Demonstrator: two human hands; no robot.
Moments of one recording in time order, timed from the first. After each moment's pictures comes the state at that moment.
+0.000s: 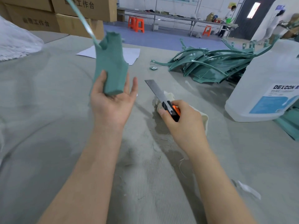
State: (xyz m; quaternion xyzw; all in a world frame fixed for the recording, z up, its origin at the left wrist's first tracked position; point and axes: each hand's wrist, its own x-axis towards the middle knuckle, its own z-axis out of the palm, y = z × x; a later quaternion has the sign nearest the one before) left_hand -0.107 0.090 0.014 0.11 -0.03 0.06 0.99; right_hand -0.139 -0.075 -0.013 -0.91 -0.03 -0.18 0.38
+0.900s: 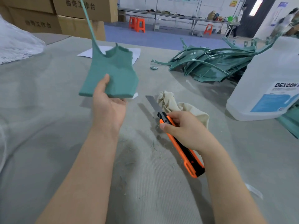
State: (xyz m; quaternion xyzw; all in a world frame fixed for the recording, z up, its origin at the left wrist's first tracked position) left_hand -0.097 0.094 0.006 0.20 0.04 0.13 0.97; right_hand -0.142 -0.092 -0.003 -0.91 -0.12 0.03 0.40
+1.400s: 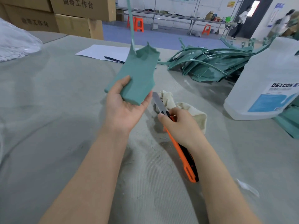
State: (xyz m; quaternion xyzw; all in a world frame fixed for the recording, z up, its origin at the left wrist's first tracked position) left_hand -0.107 0.070 0.009 0.20 0.01 -0.04 0.98; right_hand -0.136 -0.081 -0.013 -0.91 -0.03 -0.06 0.41
